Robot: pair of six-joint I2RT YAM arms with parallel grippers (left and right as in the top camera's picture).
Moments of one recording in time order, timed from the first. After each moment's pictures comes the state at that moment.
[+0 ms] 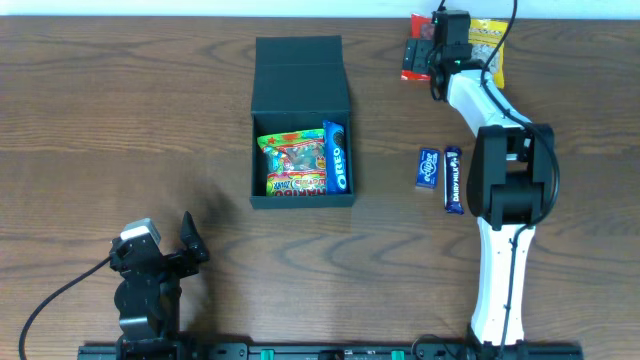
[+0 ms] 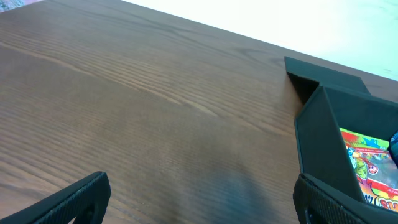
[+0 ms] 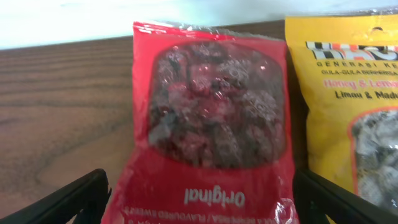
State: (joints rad) left arm 0.08 0.01 0.13 -0.44 -0.09 -0.23; right arm 0.08 2.48 1.92 -0.19 0.11 0.17
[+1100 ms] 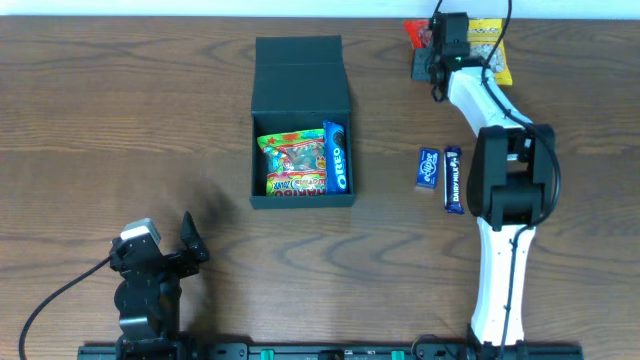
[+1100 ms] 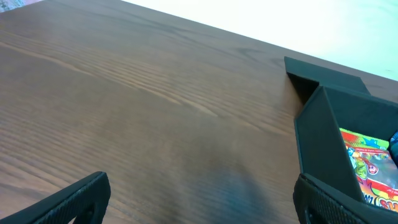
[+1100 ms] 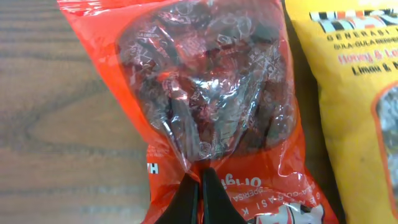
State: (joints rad) left arm 0.08 0.01 0.13 -0.44 -0.09 -0.23; right arm 0.08 2.46 1.95 -0.36 0.10 0.13
